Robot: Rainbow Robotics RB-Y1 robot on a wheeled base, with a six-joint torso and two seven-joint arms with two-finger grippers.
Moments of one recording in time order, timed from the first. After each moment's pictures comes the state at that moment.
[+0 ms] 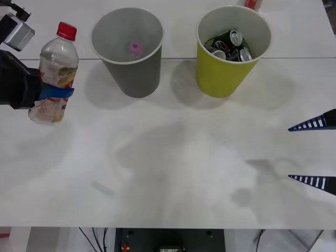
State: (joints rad) right arm 0.26 -1.13 -0.26 -2.01 1.31 -1.13 -0.09; left arm -0.34 0.82 0.30 -2.20 -1.93 -1.57 1.36
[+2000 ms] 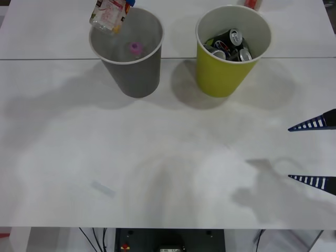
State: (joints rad) right arm 0.26 -1.13 -0.26 -2.01 1.31 -1.13 -0.09; left arm -1.38 0.64 -0.30 -1.10 -2.10 -1.47 1.32
